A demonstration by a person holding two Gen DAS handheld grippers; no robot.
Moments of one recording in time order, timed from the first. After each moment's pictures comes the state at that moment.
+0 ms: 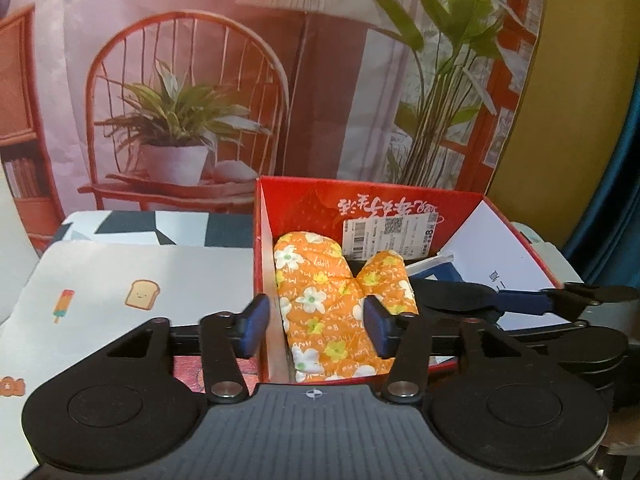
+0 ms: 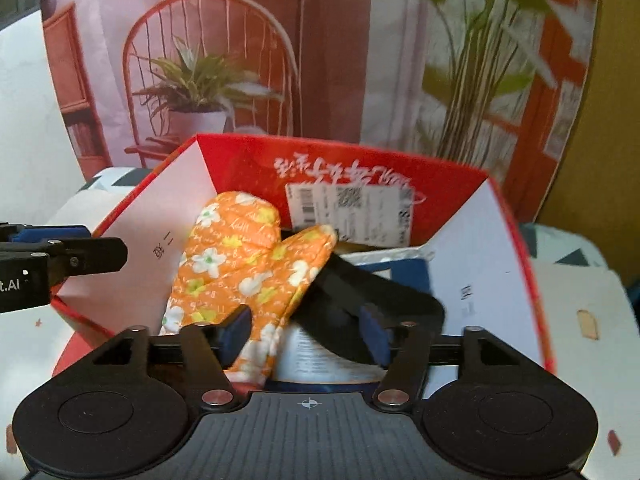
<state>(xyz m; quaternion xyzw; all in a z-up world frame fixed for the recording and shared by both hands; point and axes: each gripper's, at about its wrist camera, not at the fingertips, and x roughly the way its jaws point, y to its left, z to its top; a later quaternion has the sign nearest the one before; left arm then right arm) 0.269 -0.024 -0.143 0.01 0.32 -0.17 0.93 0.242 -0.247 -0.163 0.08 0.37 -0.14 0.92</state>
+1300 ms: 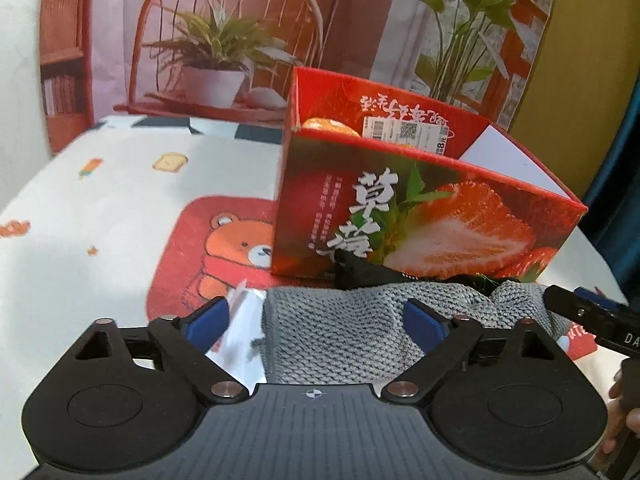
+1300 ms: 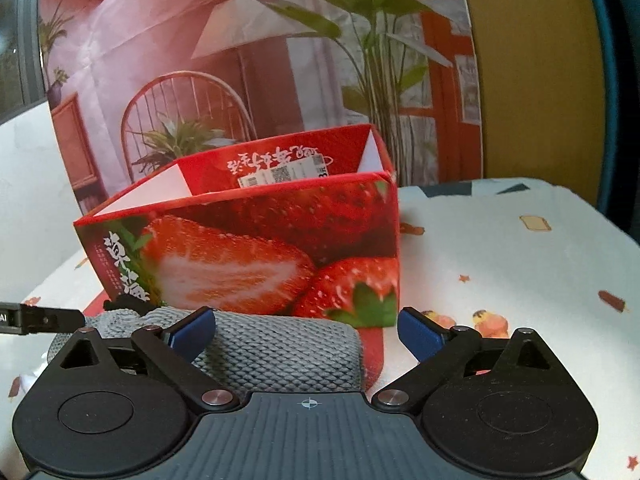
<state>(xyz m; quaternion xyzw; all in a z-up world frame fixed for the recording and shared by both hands) 0.178 0.010 -0.229 -0.04 0.35 -0.14 0.92 0.068 -0.265 -0.242 0.17 0.23 -0.16 0.95</state>
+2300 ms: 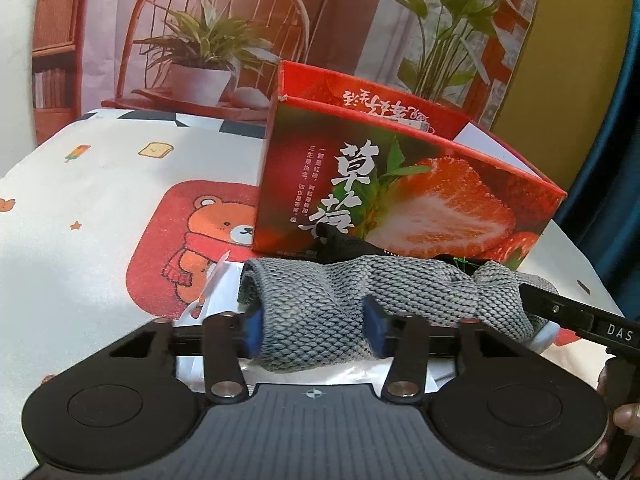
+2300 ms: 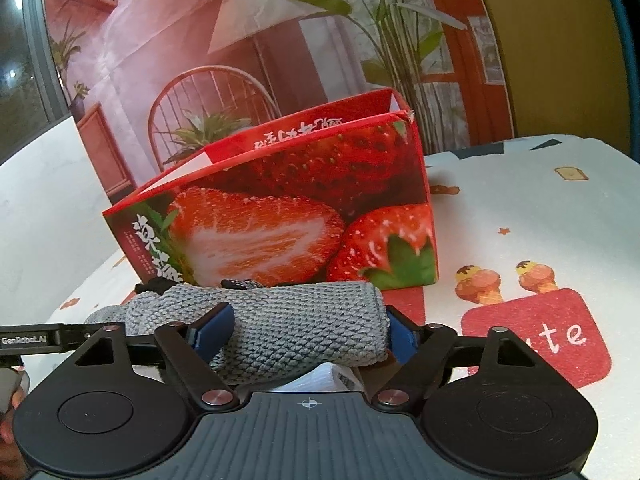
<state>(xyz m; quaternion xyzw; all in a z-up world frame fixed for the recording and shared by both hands) 0.157 0.010 -0.247 -0.05 0.33 -0.16 0.93 0.062 -0.263 -0.262 0.22 0.23 -0.10 0.94</state>
